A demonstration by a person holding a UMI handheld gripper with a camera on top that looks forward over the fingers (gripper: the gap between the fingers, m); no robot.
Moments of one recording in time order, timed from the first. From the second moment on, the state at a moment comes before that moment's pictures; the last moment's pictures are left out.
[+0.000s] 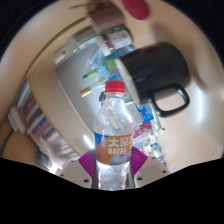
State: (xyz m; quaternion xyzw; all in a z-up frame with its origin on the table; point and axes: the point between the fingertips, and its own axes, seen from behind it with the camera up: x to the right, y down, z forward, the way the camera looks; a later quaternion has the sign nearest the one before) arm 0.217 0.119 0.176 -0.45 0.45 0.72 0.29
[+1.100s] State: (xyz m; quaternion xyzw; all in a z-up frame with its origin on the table) arm 0.508 0.165 0.111 -0.71 -0.01 -0.04 0.71
